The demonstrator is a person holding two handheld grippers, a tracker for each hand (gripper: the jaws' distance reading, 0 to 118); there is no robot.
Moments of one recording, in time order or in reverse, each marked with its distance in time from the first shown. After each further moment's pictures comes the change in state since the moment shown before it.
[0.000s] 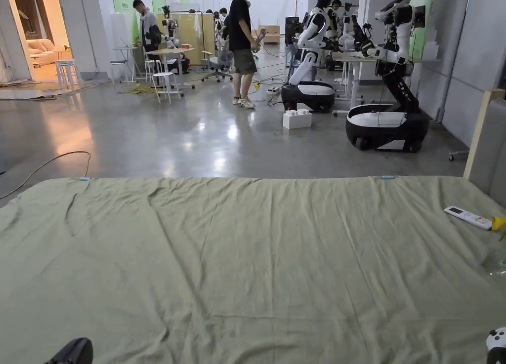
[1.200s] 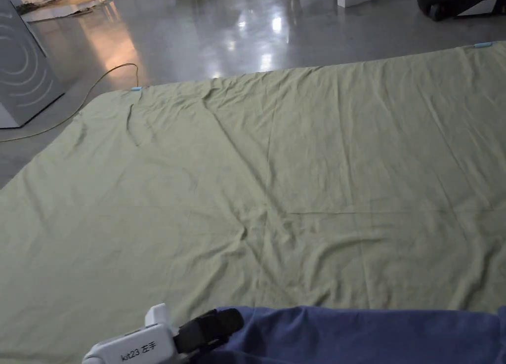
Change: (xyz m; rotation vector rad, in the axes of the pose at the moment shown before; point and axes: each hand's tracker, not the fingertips) left arm -0.144 -0.255 -0.199 -0.775 -0.400 0.970; right arm -0.003 -0.047 -0.028 -0.291 0.022 -0.097
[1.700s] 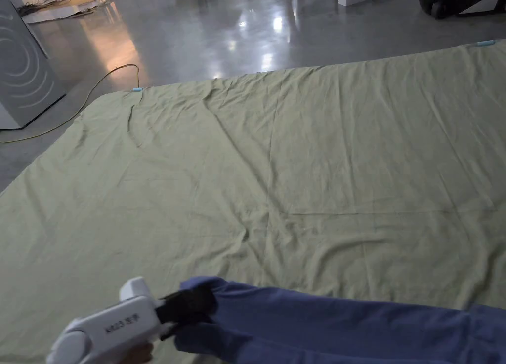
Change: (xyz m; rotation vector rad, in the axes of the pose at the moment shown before) left arm 0.042 0.041 0.040 0.178 0.184 -0.105; right arm 0.008 -0.002 -0.004 -0.058 -0.026 -0.056
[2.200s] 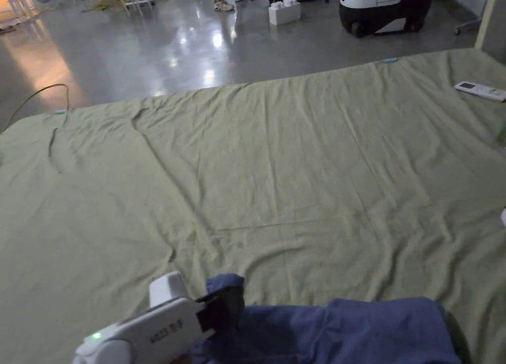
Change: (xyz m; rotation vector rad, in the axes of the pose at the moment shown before) left arm 0.183 -0.105 -0.091 -0.152 -0.068 -0.262; right arm 0.022 -0.013 0.013 0.014 0.027 -0.093
